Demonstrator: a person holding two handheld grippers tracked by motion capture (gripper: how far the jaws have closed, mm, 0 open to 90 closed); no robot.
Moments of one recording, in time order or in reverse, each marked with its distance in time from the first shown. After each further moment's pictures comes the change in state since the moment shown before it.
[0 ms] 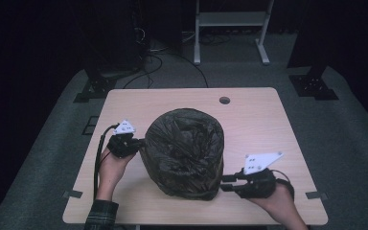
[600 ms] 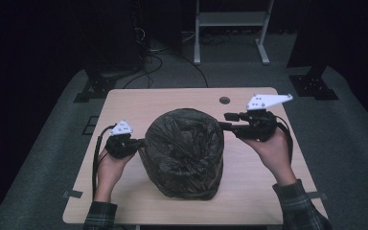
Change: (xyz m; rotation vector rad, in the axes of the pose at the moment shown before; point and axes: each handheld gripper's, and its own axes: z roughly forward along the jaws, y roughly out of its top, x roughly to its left) left arm -0.001 -0.001 -0.007 -0.035 -0.027 -0.008; right arm -0.075 0.100 -0.025 -0.133 -0.269 0.059
